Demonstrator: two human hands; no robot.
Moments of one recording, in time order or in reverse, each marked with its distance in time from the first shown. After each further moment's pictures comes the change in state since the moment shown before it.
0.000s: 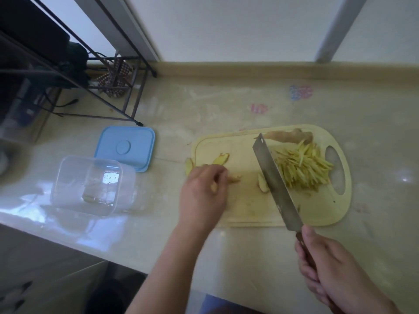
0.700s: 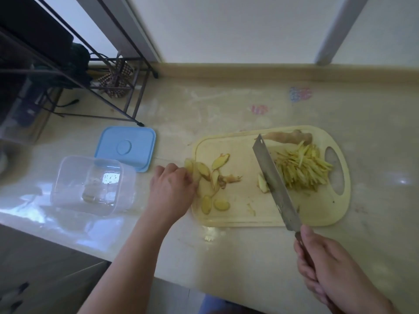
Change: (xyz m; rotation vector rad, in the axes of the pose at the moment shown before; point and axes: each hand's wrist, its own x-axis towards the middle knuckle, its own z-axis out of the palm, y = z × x) left_hand 0.021 -0.059 -0.032 0.406 -0.242 -0.134; right_hand -0.001 -0.003 0.004 0.008 0.000 0.028
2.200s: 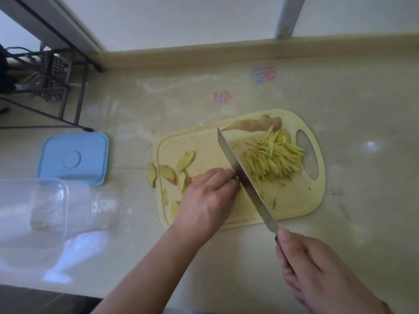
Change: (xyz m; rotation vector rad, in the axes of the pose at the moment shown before) left_hand -0.010 0.089 0.054 -0.273 0.220 0.822; right_hand -0.006 0.002 -0.006 -0.241 0.049 -0.065
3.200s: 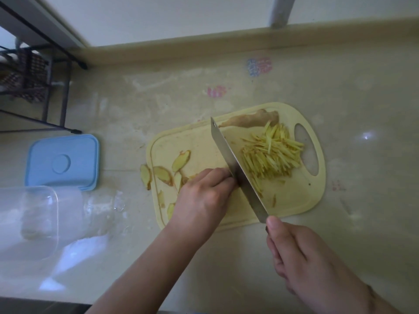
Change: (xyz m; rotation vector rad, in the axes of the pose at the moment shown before) left_hand 0.004 -0.002 -0.006 -0.001 -0.087 -0.051; right_hand 0.012 -0.011 0.010 -0.121 0.103 -0.066
